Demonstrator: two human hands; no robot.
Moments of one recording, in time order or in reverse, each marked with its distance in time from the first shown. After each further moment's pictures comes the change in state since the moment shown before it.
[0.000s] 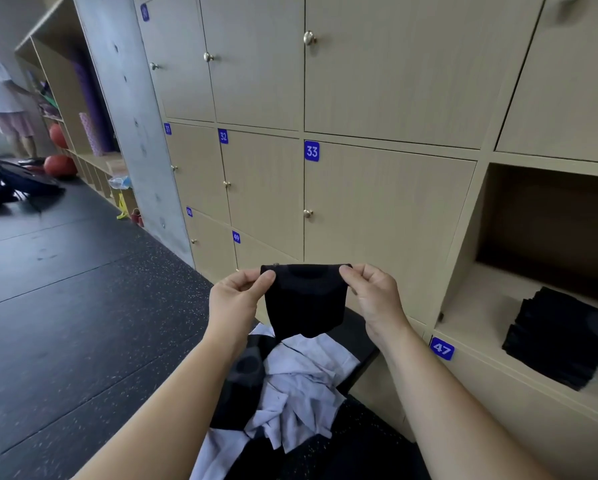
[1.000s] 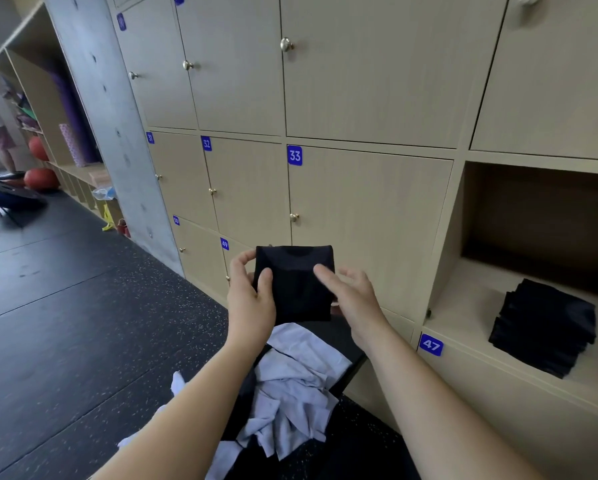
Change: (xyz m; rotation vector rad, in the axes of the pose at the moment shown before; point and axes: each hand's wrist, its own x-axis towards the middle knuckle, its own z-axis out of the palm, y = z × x) left_hand 0.001 -0.007 0.037 0.288 0.023 0.331; right_hand 0.000 -0.002 0.004 -0.048 -0.055 0.177
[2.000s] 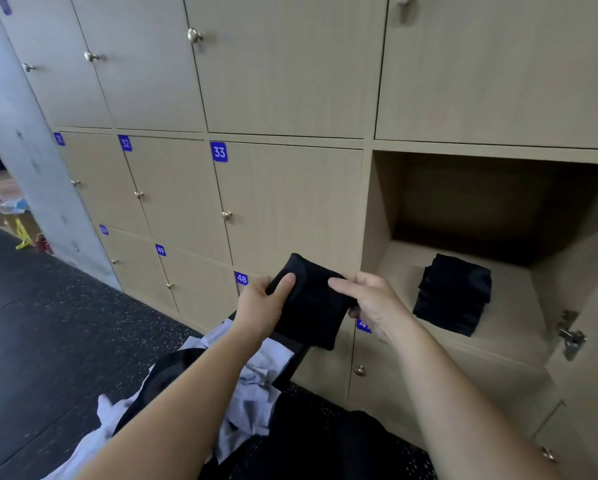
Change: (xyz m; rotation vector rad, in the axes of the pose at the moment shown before) left_hand -0.028 0.014 0.099 0.137 -0.432 -0.315; right_hand -0.033 -0.008 -0.133 -0.026 0.091 0.054
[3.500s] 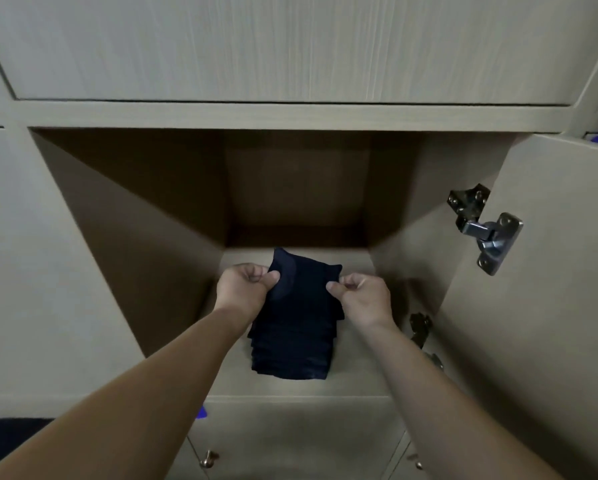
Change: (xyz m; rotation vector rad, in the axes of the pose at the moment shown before) left_hand 0.149 0.075 0.353 -0.091 -0.483 -0.008; right_hand 0.114 0.041 -0.312 -0.364 0.830 0.052
